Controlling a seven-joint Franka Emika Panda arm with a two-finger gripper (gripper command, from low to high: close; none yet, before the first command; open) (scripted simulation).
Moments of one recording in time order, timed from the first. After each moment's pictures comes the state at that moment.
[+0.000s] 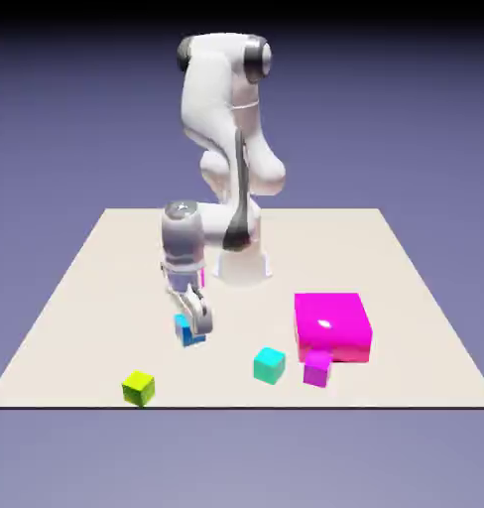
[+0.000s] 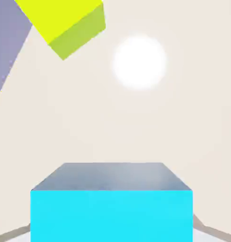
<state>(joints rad) -0.49 0.09 0.37 -2.58 -0.05 2.66 1.64</state>
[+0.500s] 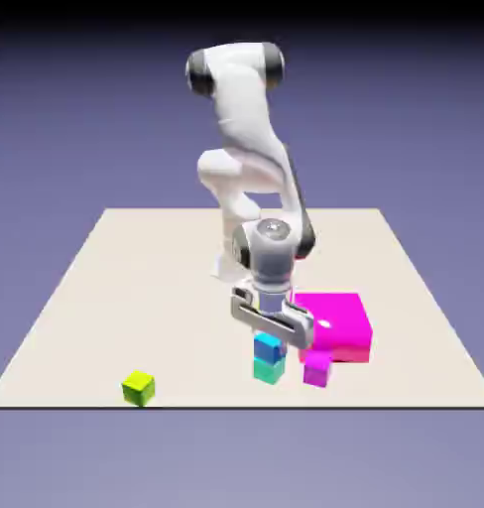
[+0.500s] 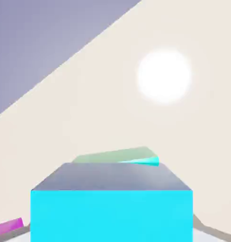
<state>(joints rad) -0.32 0.22 0.42 -2.54 -0.22 2.73 1.76</state>
